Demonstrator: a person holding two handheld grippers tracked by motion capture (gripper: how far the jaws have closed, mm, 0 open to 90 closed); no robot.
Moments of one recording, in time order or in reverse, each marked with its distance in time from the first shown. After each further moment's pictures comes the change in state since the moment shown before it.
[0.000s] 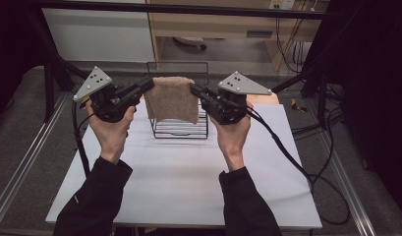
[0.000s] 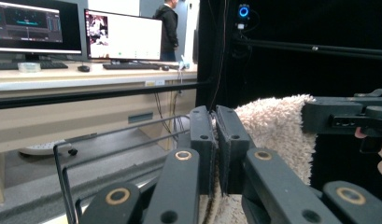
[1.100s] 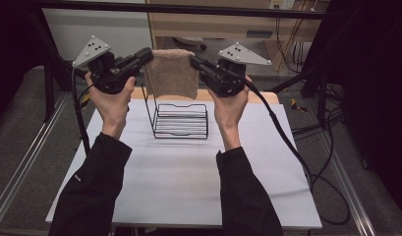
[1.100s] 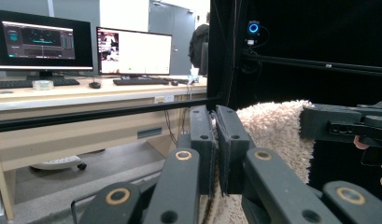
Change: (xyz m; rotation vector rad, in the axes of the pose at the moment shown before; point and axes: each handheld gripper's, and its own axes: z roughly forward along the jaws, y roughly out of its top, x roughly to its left) left arm 0.021 0.042 0.030 -0.037 0.036 0.011; right arm -0.025 0.037 0.029 -0.060 -0.041 0.009
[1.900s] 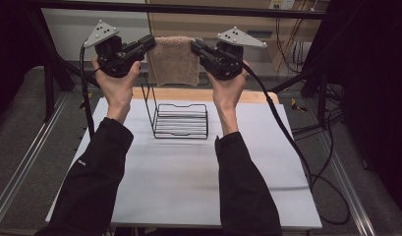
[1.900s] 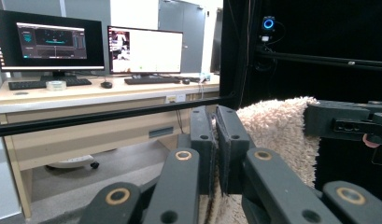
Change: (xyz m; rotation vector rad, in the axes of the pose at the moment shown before) left arm 0.020 0.009 0.033 0.022 0.043 0.013; right arm -0.026 0.010 0.031 0.007 -0.027 -0.001
